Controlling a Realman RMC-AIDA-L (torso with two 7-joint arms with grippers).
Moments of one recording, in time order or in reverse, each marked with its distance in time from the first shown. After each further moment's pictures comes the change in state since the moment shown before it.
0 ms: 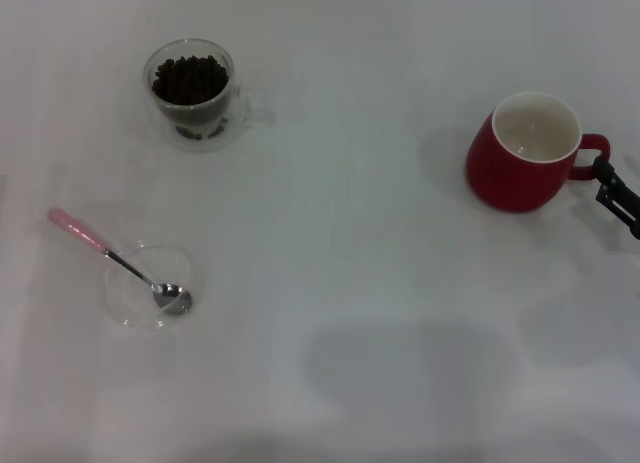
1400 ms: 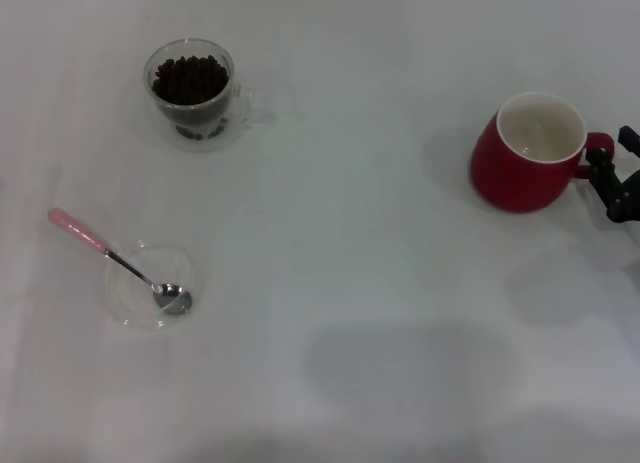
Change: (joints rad) left arm 0.010 0.001 -0.002 0.002 0.002 0.007 -0.002; right arm 0.047 0.001 0.017 -0.081 -0.010 0.250 -0.025
